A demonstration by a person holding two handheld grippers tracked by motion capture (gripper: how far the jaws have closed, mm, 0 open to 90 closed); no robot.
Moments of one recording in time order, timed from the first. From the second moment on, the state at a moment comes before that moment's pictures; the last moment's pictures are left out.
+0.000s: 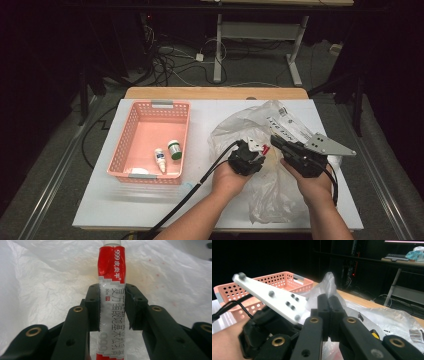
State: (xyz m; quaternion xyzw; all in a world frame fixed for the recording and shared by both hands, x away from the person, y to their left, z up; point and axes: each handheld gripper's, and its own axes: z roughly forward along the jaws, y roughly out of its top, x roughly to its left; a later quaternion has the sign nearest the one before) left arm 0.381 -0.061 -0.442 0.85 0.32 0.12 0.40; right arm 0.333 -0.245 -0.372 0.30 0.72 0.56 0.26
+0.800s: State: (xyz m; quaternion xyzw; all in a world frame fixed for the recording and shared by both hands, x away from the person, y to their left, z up) left arm 0.377 -0.061 -0.448 0.85 0.31 0.08 0.42; right arm 0.334 -0.246 -0.375 0.31 0.72 0.56 0.26
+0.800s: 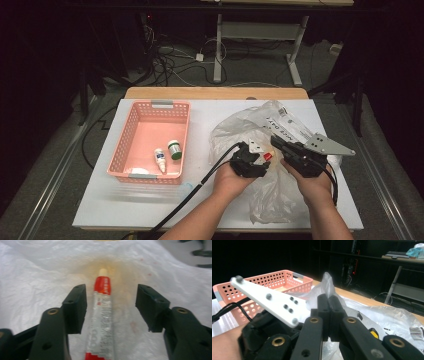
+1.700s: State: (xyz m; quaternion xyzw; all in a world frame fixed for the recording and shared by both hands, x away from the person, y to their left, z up) left arm 0.317 0.006 -0.440 0.85 0.27 0.05 0.46; right arm 0.333 -0.245 -0.375 0.31 0.73 0.56 0.26
